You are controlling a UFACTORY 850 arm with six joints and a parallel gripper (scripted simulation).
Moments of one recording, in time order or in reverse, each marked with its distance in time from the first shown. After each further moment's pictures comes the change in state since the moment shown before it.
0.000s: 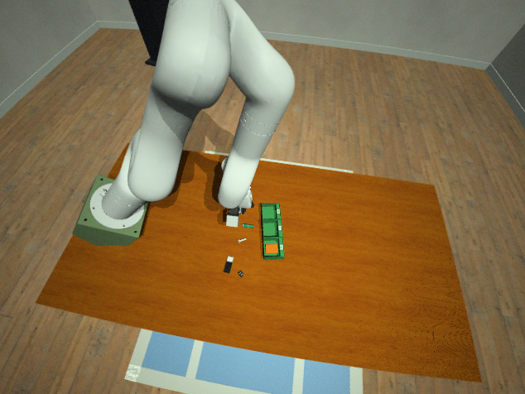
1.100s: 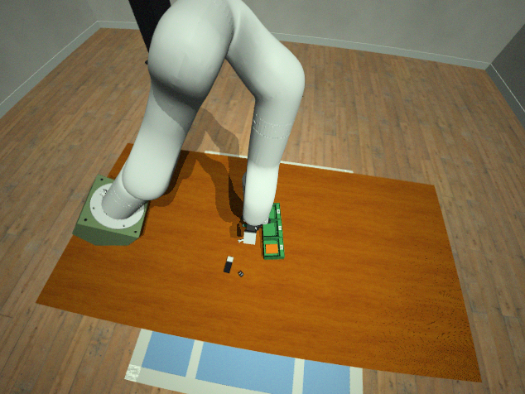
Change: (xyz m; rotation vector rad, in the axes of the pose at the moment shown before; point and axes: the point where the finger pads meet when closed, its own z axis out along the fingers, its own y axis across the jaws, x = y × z) arm 0.067 -0.077 -0.008 0.006 0.066 -0.003
